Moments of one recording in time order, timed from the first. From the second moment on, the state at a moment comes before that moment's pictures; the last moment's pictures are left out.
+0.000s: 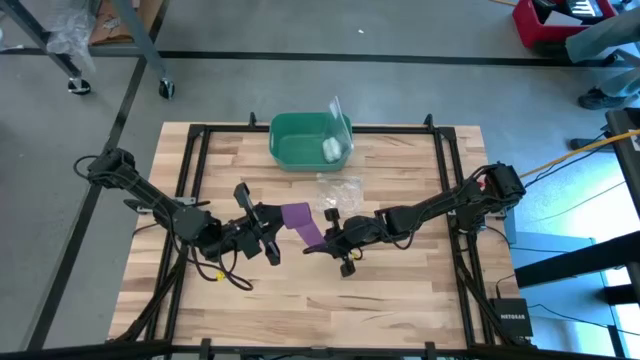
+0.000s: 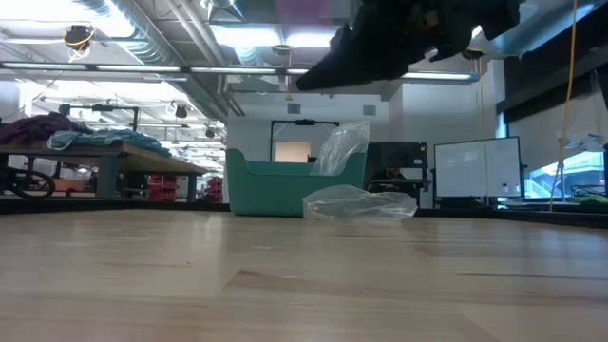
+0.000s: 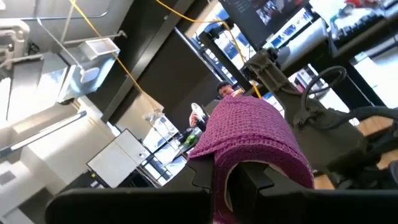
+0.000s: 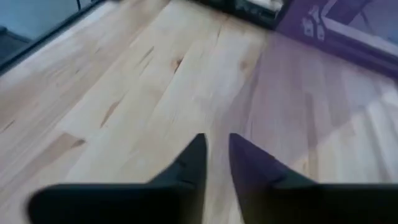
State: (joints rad) left arm -0.56 1.31 1.00 0.71 -0.95 1.02; right arm 0.26 1.69 0.97 0.21 0.06 -0.21
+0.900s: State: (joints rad) left arm -0.53 1.50 1.00 0.48 -1.03 0.71; right arm 0.30 1.29 0.86 -0.28 0.11 0.03
